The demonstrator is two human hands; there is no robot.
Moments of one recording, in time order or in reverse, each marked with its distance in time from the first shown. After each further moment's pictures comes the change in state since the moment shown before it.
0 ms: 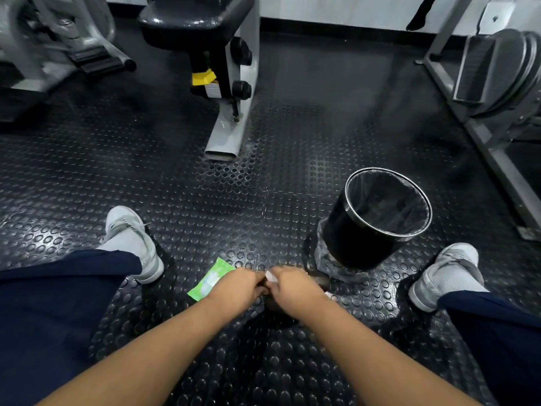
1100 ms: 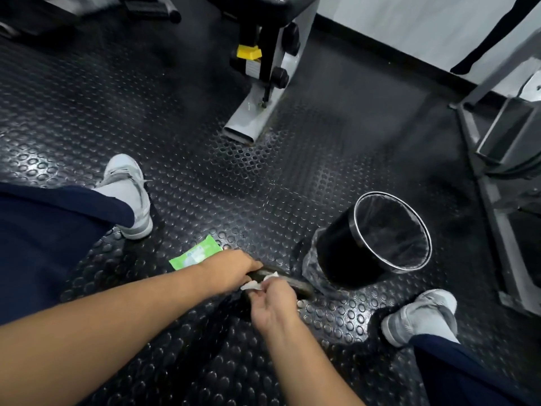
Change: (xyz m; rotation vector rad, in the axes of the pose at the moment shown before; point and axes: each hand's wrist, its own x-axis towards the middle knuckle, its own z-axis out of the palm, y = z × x) left_hand 0.012 -0.007 0.001 -0.009 -0.046 0.130; right_hand -0.006 -0.046 0.018 2.005 0.358 0.865
